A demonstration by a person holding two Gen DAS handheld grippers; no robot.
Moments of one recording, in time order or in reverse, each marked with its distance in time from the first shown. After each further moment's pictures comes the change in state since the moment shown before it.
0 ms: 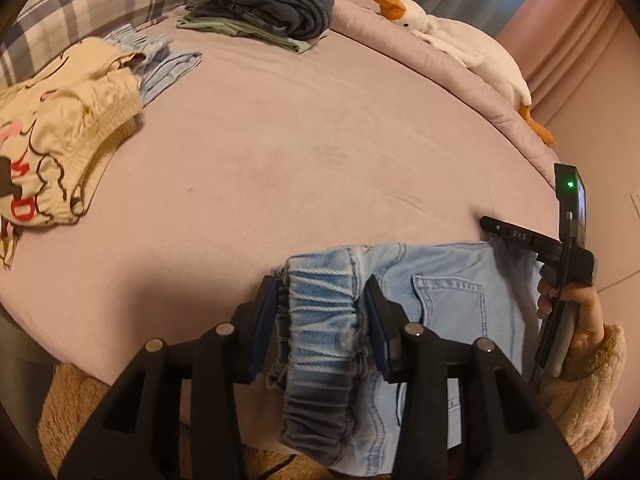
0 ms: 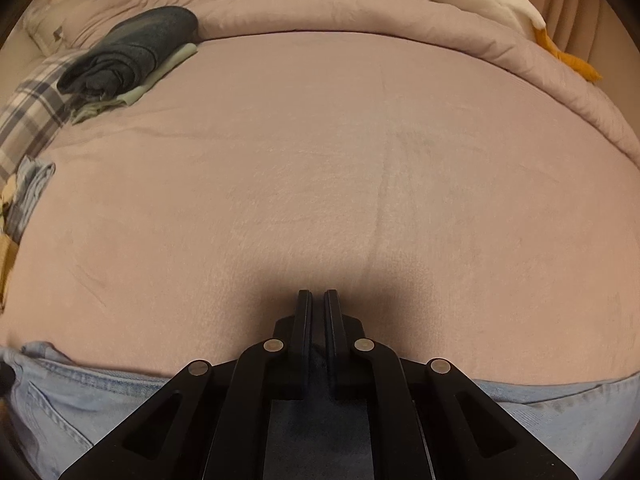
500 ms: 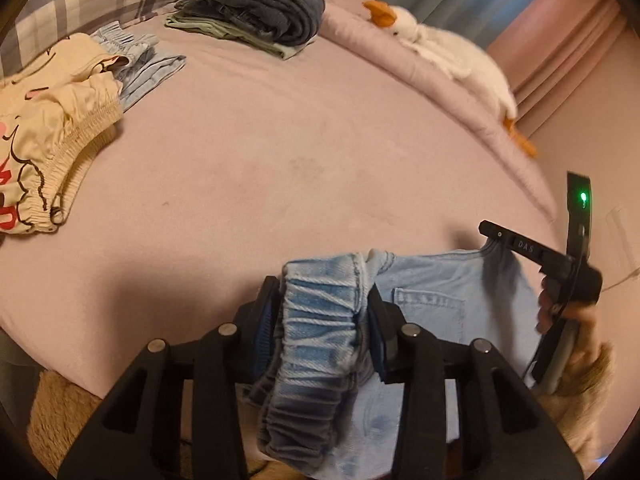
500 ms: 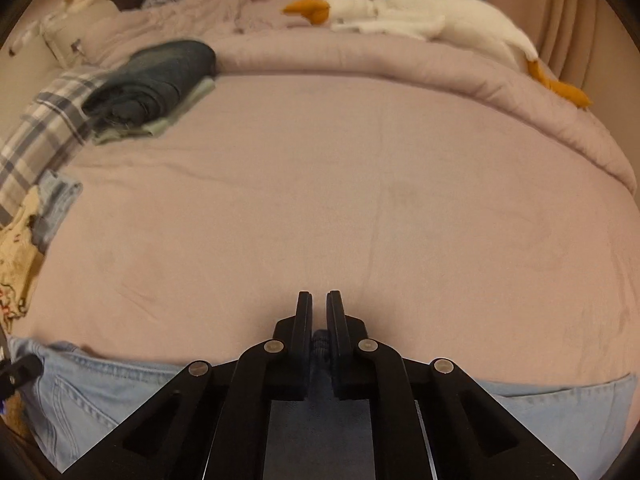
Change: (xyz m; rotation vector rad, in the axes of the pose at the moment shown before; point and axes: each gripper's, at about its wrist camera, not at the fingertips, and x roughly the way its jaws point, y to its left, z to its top) left arm 0.004 -0.012 0.011 -0.008 0.006 -0.054; right arm -0.042 0.009 0.006 -0.029 -0.062 -0.007
